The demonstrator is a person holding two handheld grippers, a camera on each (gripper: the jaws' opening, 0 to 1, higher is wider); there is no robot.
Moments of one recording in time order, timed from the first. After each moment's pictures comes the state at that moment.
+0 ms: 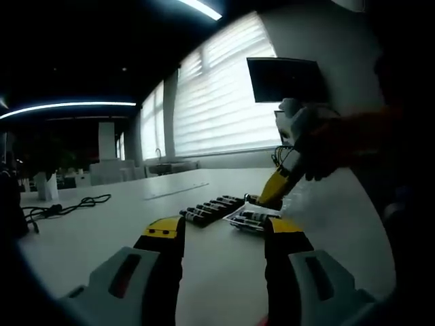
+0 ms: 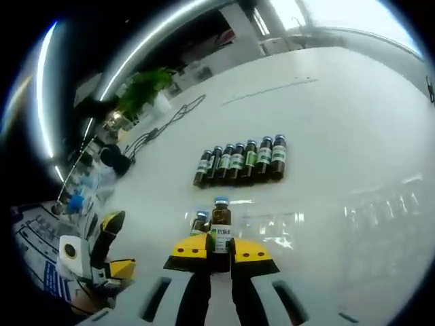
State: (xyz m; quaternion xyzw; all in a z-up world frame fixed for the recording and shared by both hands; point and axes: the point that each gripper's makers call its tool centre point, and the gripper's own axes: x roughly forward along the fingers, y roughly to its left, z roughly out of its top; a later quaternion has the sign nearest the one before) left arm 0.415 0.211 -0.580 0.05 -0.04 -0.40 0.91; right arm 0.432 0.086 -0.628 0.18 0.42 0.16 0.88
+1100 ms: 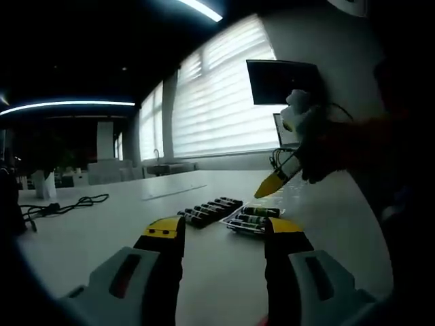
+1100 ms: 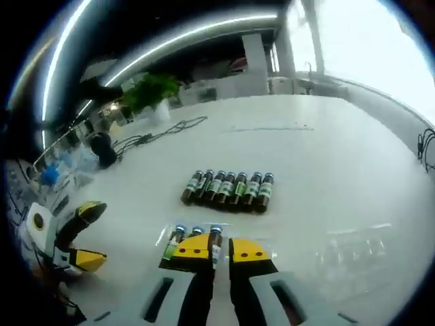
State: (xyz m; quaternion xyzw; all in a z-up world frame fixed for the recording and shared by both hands) left arm 0.414 0.210 -0.578 0.04 -0.04 -0.41 0.91; right arm 0.451 0.062 -0.607 0.00 0.31 0.11 0.94
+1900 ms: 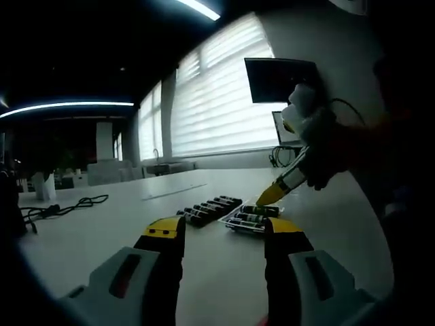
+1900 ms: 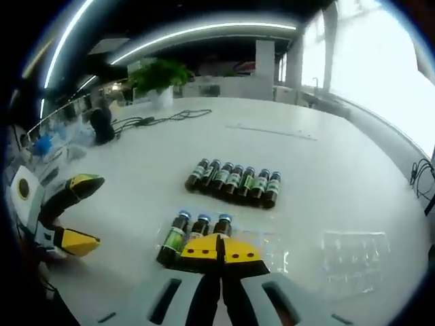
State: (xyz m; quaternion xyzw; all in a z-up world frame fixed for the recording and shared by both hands) left arm 0.413 0.209 -0.580 0.05 -0.04 -0.41 0.91; right arm 0.445 0.074 -0.622 -0.05 0.31 0.11 0.94
